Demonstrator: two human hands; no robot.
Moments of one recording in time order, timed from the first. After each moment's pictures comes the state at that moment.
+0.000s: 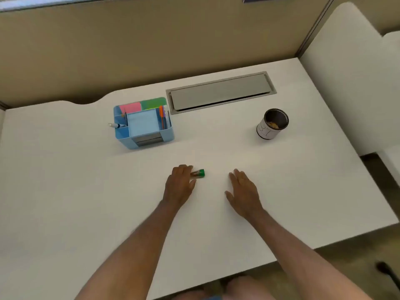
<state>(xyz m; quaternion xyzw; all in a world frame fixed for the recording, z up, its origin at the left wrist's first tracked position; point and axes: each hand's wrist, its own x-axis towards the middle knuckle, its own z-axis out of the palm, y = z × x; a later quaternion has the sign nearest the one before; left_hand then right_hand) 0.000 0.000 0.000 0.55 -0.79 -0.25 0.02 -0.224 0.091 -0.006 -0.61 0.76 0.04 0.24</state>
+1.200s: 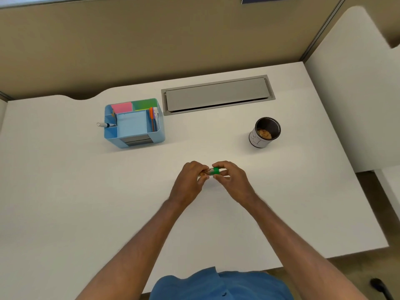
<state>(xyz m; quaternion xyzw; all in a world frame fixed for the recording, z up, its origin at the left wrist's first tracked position) -0.090 -0.001 0.037 0.53 -0.76 -0.33 0.17 -0.273 0.033 0.045 -0.50 0.65 -0.32 0.47</state>
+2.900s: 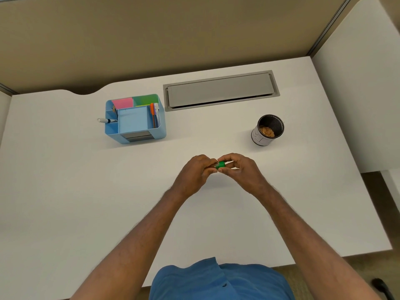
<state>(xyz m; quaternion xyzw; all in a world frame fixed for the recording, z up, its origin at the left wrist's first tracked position) -0.105 -0.018 0.060 0.46 -0.79 -0.38 0.15 -0.306 0.016 0.070 -0.53 0.64 -0.27 0.49</state>
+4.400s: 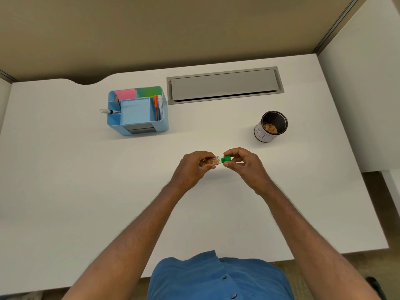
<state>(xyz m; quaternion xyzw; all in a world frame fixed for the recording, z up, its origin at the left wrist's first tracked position) -0.095 -0.014 0.058 0.54 -0.70 -0.43 0.17 -0.307 0.022 0.070 -0.47 0.64 -0.32 0.52</state>
